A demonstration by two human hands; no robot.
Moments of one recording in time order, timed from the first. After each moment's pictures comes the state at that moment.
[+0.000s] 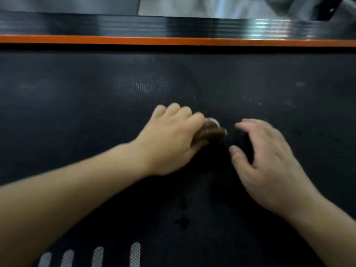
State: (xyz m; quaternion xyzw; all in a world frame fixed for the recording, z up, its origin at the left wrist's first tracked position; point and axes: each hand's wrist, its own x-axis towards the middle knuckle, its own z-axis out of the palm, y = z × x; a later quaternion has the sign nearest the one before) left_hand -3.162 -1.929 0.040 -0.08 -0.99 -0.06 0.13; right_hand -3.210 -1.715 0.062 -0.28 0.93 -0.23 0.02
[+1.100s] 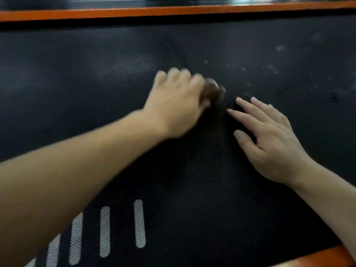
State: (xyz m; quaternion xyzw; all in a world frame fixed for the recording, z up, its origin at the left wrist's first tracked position) left_hand -3.182 -1.897 0.042 -0.02 -0.99 -0.02 0.14; right_hand -3.200 -1.664 0.044 -0.32 0.94 -0.13 0.04
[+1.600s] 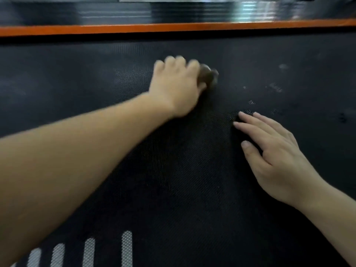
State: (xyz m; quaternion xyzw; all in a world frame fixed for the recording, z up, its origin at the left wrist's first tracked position) left_hand -3.258 -1.919 0.047 0.08 -0.99 -0.01 0.08; right_hand -3.213 -1.668 0.048 -0.29 0.94 -0.20 0.05
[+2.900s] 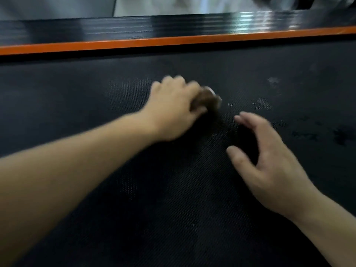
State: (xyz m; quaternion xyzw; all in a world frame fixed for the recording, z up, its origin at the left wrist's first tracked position) left_hand -3.276 -1.900 0.050 0.01 -0.99 -0.11 0.08; right_hand -3.257 -1.660 0.045 -0.29 0.90 -0.34 0.02
